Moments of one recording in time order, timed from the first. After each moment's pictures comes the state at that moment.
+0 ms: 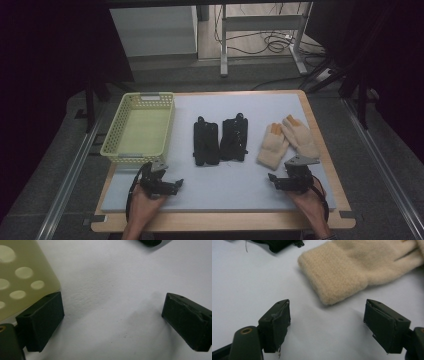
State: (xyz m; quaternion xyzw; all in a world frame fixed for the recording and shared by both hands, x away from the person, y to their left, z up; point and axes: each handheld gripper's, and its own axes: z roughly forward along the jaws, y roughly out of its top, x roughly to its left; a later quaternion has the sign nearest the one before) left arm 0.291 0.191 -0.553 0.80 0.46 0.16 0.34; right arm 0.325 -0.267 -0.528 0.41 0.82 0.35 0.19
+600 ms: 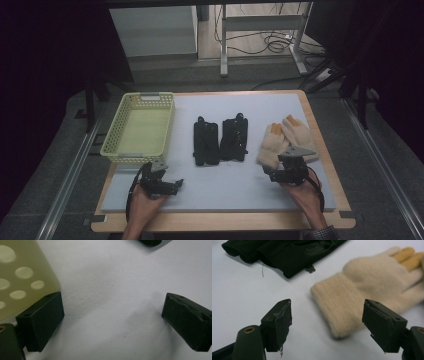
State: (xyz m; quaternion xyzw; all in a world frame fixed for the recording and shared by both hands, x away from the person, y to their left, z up) left arm 0.291 0.191 -0.553 0.80 0.46 0.16 0.34; right arm 0.340 -0.247 -0.507 0.40 0.82 0.38 0.18
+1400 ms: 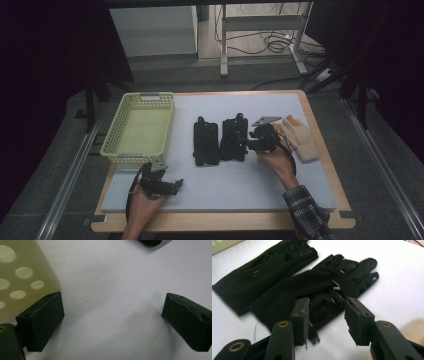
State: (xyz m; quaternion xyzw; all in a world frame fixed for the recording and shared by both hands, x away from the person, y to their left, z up) left arm 0.291 0.191 -0.553 0.80 0.46 0.16 0.34; right arm 0.428 -0.173 -0.483 0.35 0.85 0.36 0.17
